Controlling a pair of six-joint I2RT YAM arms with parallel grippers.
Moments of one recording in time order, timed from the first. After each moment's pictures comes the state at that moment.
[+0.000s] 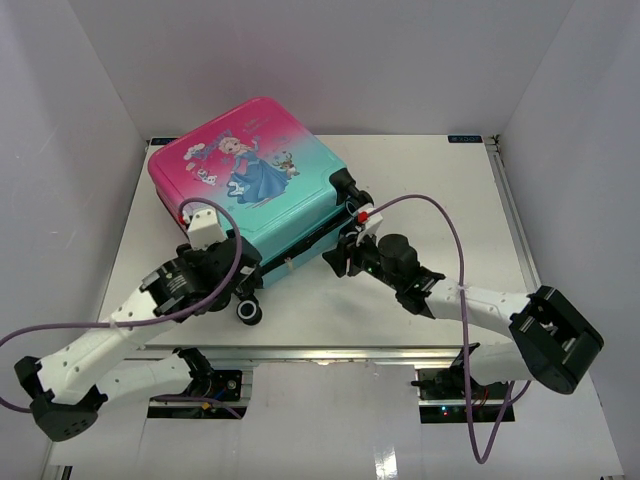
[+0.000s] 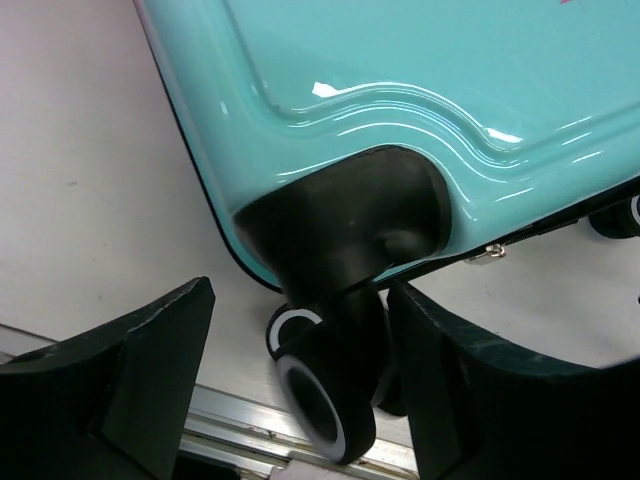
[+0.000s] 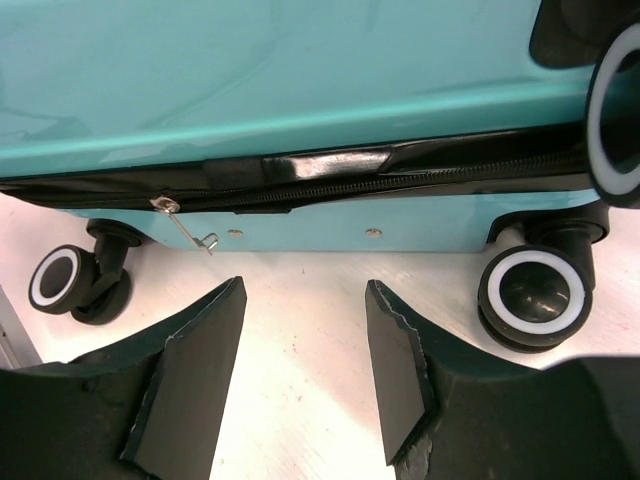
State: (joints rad) left arm -0.91 0.94 1.09 -1.15 -0.85 -0.98; right arm 0.83 1.31 0.56 0.53 -0.02 0.25
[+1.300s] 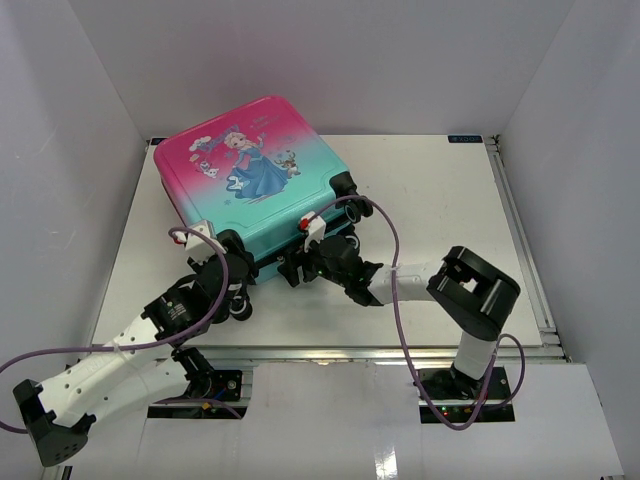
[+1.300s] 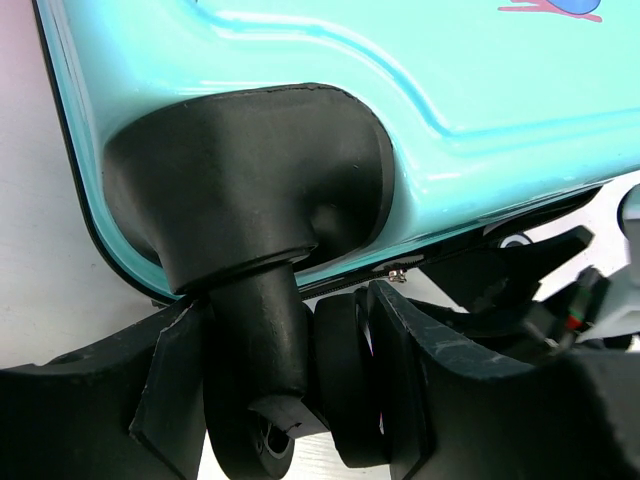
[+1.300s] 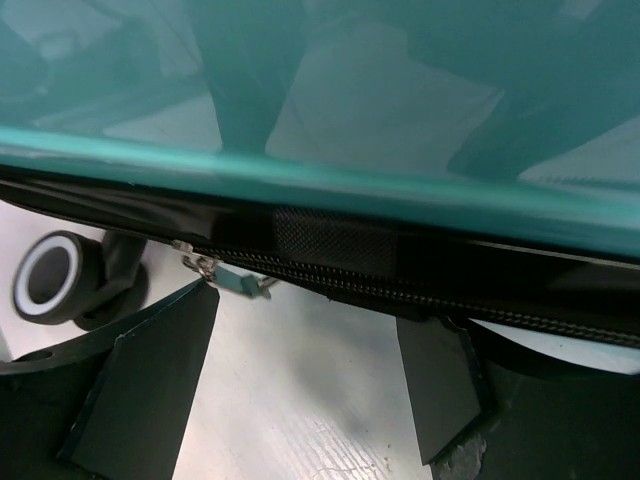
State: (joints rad) left arm -0.87 0.73 0.72 -0.61 -0.79 -0.92; right arm 0.99 1.77 0.85 0.61 0.02 0.27
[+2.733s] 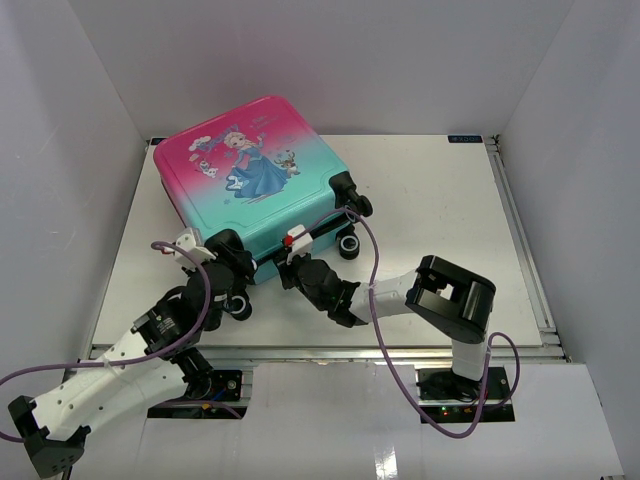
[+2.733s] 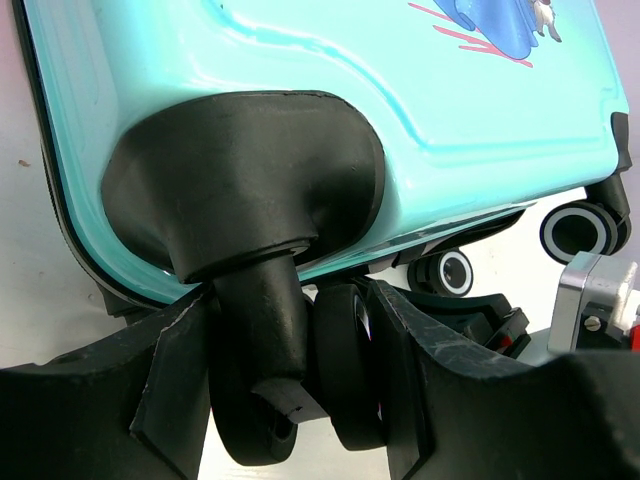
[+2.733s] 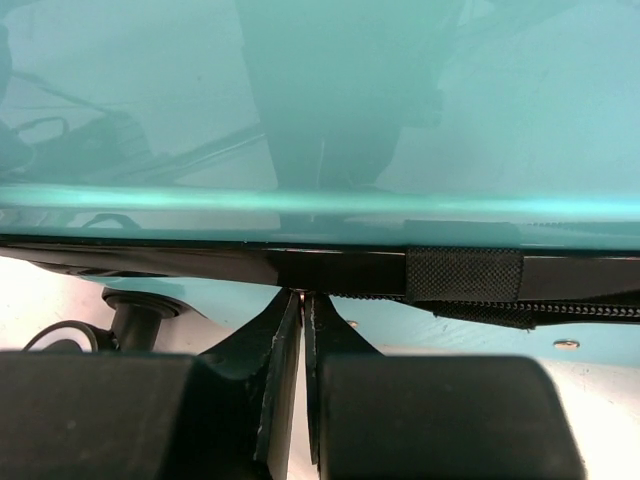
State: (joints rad) left arm -0.86 0.59 0.64 -0.51 -0.78 -0.95; right arm 1.17 1.87 0.89 0.81 0.44 0.22
